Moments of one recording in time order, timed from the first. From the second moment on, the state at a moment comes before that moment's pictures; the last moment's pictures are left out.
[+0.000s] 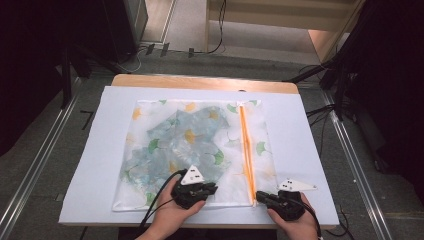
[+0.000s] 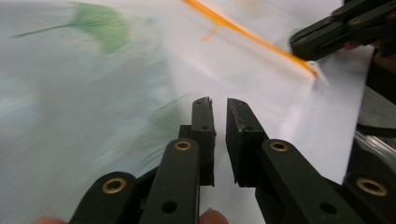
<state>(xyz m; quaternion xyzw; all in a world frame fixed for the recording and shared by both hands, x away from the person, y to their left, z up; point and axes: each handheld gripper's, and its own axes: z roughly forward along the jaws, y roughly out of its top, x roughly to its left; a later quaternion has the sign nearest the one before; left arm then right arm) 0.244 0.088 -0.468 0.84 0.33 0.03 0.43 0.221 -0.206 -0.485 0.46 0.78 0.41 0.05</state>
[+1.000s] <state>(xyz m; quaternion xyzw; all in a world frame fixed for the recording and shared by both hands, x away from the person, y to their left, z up) 0.229 0.020 -0.484 0.84 0.35 0.04 0.42 0.202 -0.198 -0.474 0.40 0.80 0.43 0.07</state>
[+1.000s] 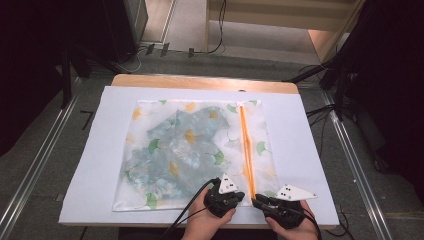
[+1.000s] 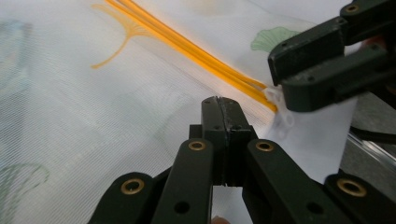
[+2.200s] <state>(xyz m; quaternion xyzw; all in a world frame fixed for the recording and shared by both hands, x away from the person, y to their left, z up) 0.234 0.025 -0.485 0.83 0.36 0.00 0.42 0.209 -0.205 -0.484 0.39 0.82 0.41 0.08</state>
